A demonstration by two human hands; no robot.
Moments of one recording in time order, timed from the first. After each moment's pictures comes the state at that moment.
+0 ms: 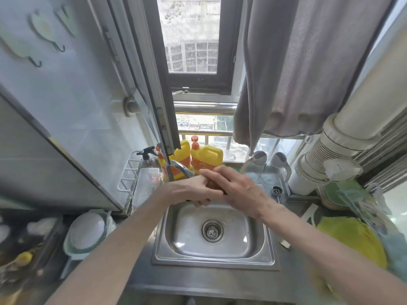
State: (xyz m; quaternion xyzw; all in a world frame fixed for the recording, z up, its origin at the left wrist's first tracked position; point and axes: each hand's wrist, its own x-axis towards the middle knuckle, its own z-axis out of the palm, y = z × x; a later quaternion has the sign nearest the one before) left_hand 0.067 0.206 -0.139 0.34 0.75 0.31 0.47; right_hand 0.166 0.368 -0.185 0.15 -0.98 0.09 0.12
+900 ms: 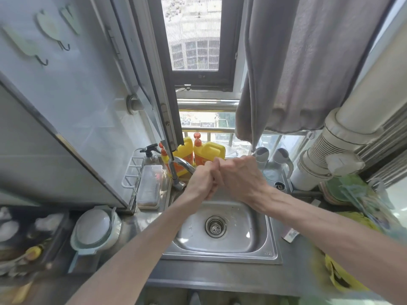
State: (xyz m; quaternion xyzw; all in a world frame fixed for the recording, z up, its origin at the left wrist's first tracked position) left_hand 0.097 0.216 -0.156 0.15 0.74 0.59 0.28; right_hand 0.152 0.340 -0.140 0.06 -0.96 0.04 0.28
